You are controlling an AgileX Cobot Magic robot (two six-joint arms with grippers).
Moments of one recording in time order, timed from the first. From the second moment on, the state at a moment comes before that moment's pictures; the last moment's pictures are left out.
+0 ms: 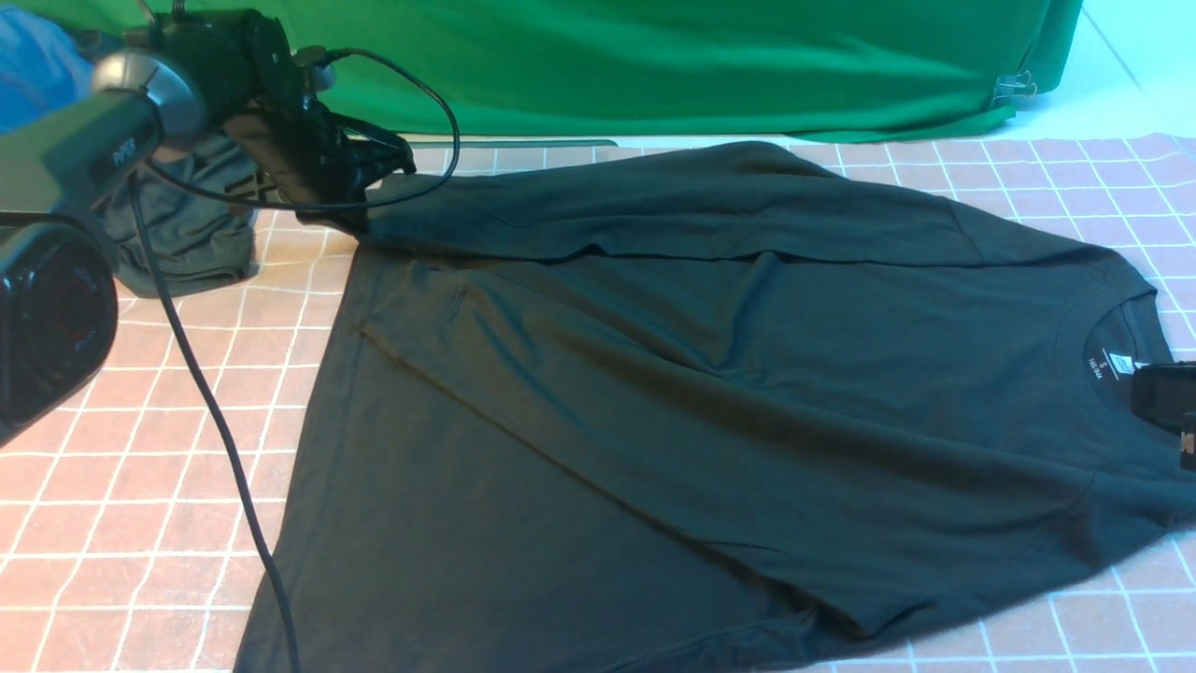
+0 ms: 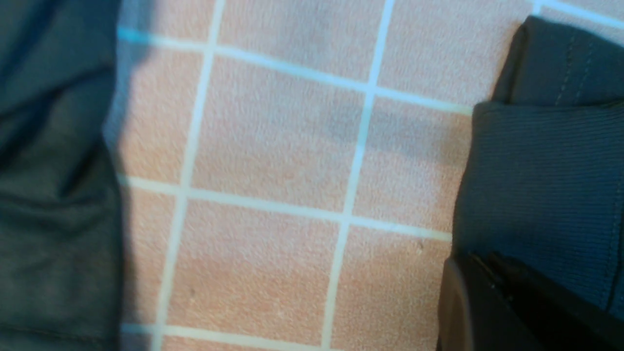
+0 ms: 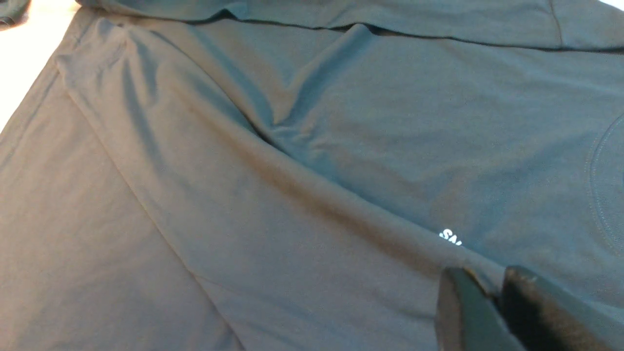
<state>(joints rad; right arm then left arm) 0.13 0.80 -0.65 0.34 0.59 -0.17 -0.01 2.37 -2.07 -0.01 0.85 -0.22</state>
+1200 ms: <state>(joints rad) 0.13 0.80 -0.65 0.34 0.58 -0.17 -0.05 2.06 -1.94 -0.14 1.21 -0.18</state>
